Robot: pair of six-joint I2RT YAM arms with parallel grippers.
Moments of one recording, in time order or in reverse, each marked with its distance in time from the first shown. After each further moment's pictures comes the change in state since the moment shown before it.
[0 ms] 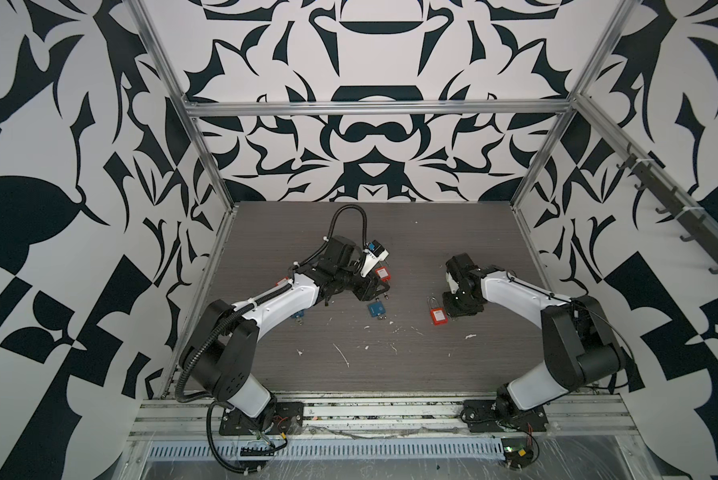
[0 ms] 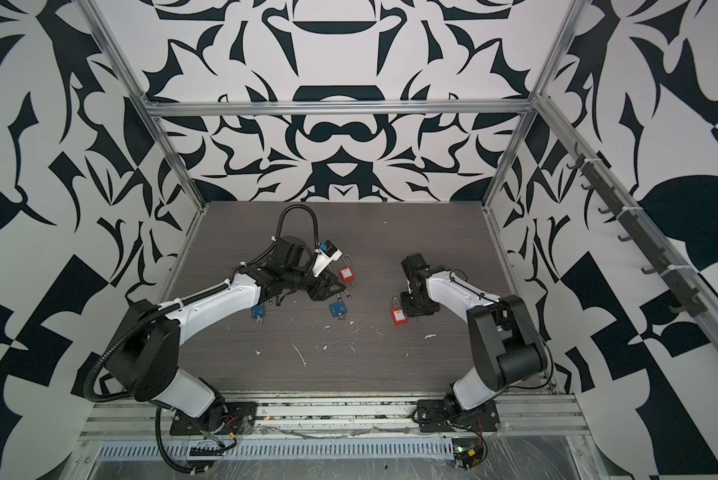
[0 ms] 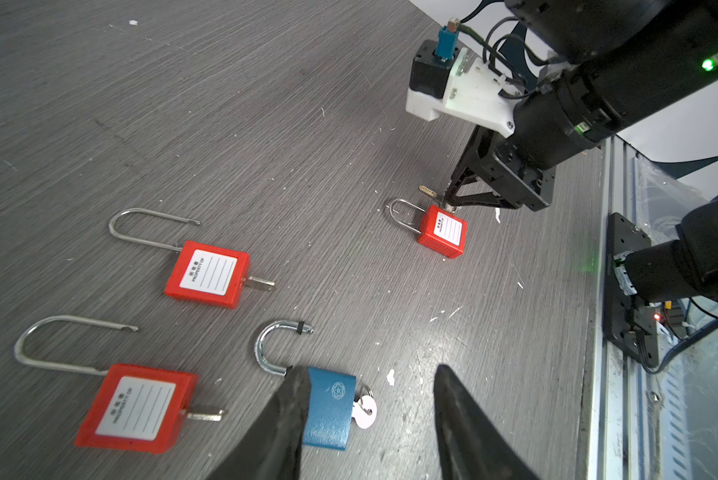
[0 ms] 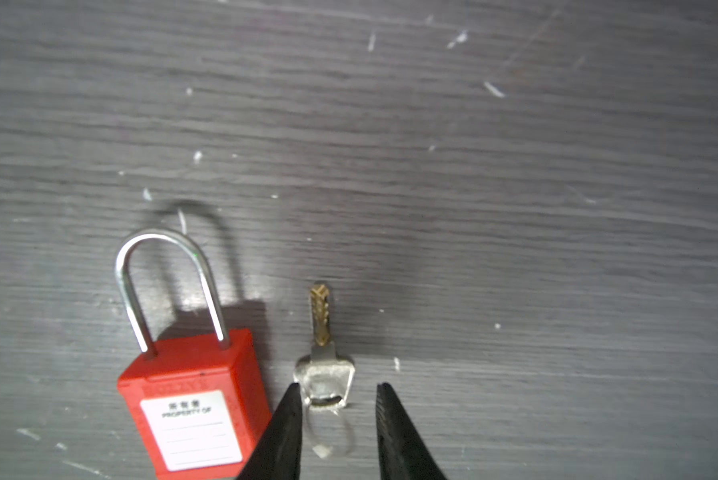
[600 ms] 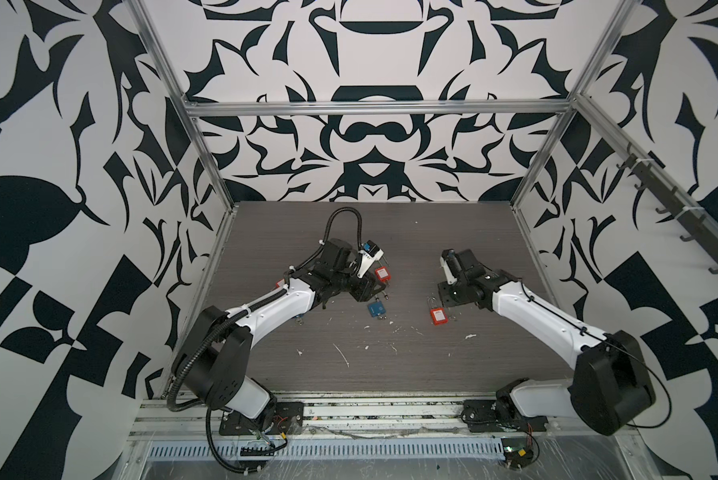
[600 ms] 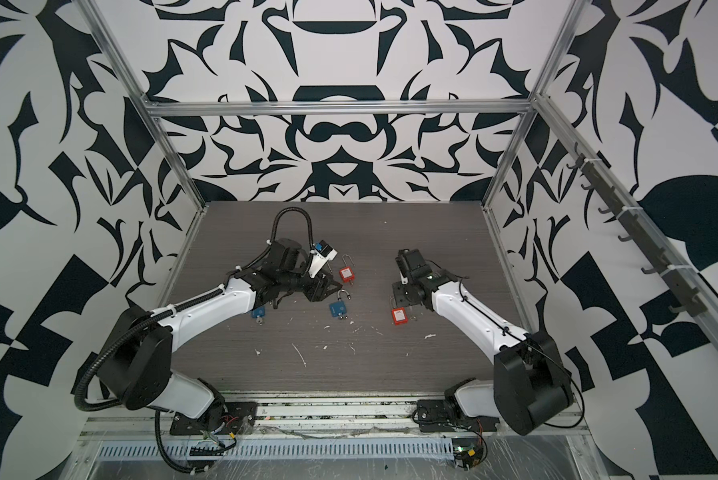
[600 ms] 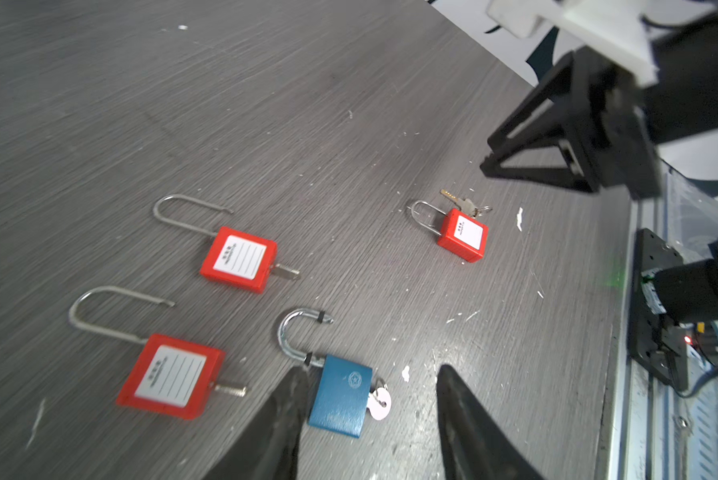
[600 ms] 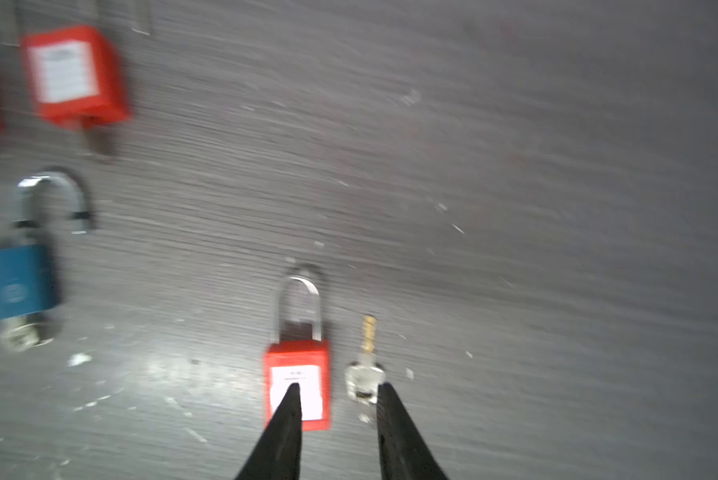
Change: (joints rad) left arm 0.006 -0.069 -0.066 0.039 -0.093 -0.050; right arm 0.172 -0.221 -0.001 0.104 0.058 -0.018
